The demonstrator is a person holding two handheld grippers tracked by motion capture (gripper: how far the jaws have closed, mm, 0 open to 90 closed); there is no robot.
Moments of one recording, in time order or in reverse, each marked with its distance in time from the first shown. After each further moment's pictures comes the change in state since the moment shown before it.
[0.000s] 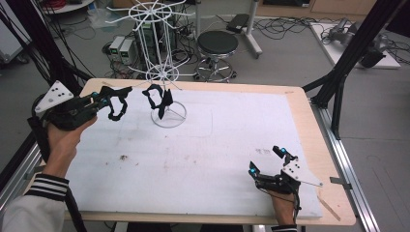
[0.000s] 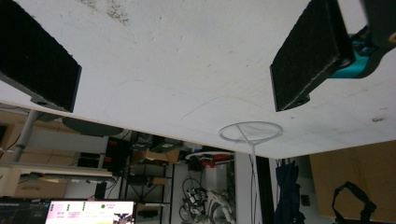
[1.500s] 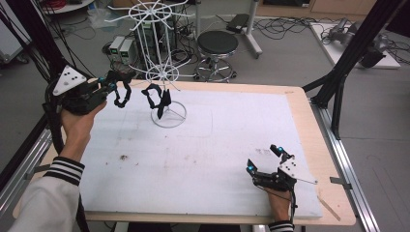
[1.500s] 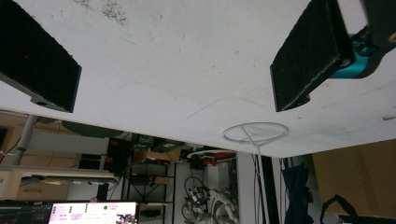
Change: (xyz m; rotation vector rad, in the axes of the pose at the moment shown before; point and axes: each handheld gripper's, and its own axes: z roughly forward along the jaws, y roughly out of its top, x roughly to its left) left arm -0.005 0.024 0.036 -0.016 0.098 -0.006; right arm -0.003 -0.012 0.012 -0.006 -0.008 0.025
